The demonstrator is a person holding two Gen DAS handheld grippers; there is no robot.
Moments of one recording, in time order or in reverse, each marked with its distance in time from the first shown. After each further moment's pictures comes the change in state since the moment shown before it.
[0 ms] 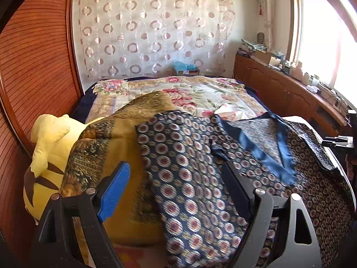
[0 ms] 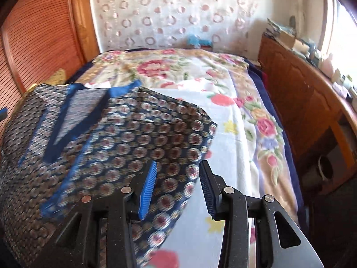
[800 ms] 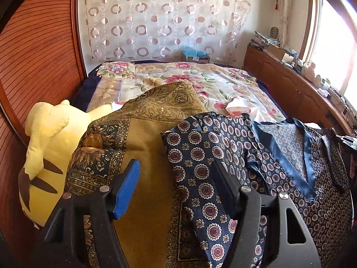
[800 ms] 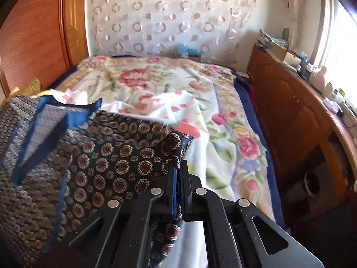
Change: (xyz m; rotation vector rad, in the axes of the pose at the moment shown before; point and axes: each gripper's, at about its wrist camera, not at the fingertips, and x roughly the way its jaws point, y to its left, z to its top) left arm 0.053 0.041 0.024 -0.066 0.103 0.008; right arm 0.037 -0.027 0.054 -0.062 -0.050 -0.109
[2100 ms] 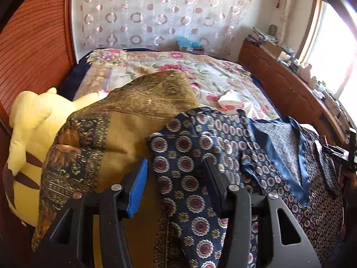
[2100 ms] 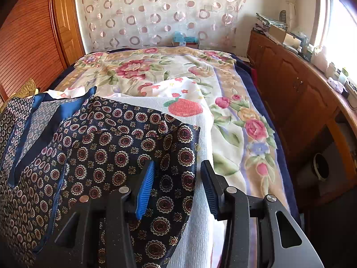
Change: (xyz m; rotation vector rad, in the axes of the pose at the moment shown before) left arm 0.020 -0.003 0.008 -0.035 0.068 -0.085; right arm 0.020 -0.014 -0.008 0.082 0.052 0.056
